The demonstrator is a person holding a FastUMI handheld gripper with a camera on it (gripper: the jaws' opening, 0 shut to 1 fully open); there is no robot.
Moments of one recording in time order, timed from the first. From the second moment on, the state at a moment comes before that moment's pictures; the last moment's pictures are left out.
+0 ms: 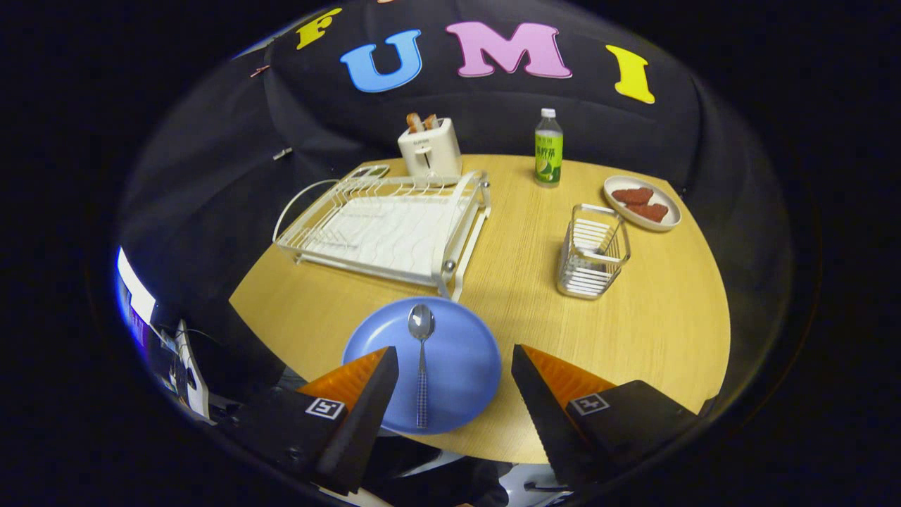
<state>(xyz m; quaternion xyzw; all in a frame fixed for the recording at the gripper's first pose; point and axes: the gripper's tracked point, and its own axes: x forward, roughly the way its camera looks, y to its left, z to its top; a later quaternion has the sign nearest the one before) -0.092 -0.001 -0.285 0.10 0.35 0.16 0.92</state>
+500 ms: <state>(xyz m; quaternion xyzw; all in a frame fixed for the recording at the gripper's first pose) -0.033 -0.082 -0.129 0.08 0.19 0.10 0.97</state>
